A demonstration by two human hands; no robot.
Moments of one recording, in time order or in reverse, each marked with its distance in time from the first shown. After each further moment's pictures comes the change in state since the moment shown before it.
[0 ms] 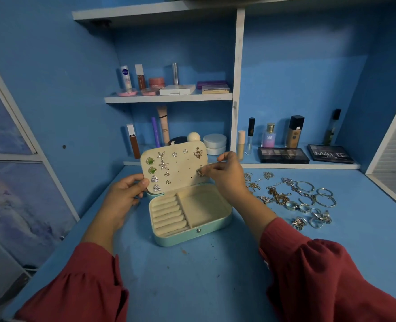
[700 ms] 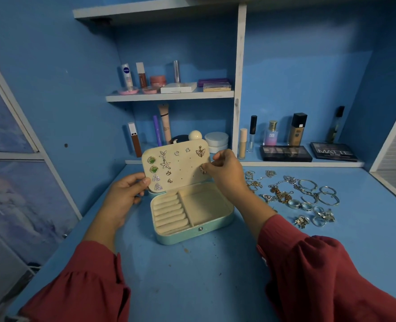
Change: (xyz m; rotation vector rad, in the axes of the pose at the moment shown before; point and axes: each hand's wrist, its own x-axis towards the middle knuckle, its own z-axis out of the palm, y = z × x) left_hand -0.001 -0.001 -0.002 -0.007 -0.017 -0.001; right_hand 0.006 0.002 0.004 -0.261 0.045 -0.027
